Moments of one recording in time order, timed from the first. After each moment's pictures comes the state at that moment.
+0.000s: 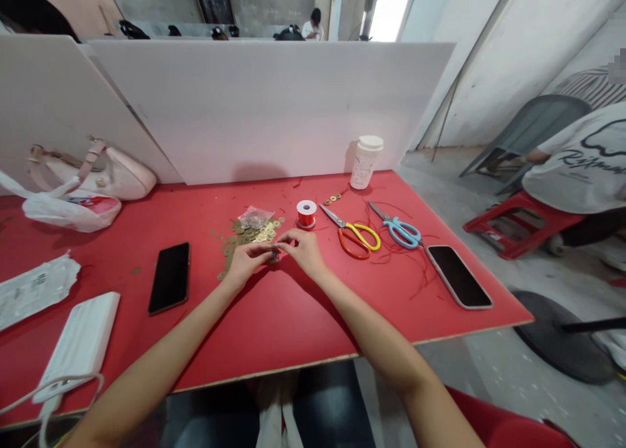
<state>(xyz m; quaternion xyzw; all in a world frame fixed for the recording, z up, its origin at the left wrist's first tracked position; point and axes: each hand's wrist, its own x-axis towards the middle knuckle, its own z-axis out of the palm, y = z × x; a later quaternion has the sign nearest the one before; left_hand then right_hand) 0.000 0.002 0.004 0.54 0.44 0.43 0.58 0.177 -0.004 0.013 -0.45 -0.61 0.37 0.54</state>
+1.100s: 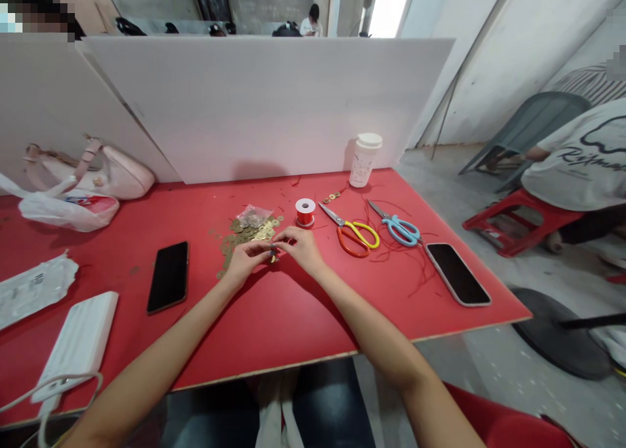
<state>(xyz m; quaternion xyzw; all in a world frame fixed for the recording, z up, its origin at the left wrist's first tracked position) -0.001 0.002 0.005 0.54 0.42 0.43 0.59 0.178 -0.002 0.015 -0.42 -0.63 0.39 0.53</state>
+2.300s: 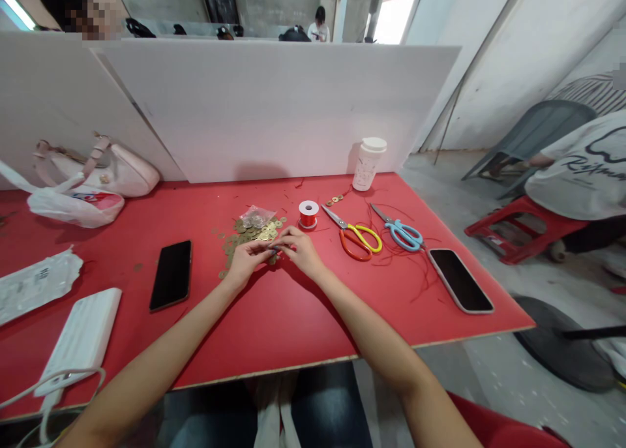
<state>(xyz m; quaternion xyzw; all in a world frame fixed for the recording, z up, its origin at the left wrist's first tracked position) 0.004 0.001 0.005 0.48 0.43 0.47 0.60 0.181 0.005 -0.005 -0.36 -0.73 0.30 0.49</state>
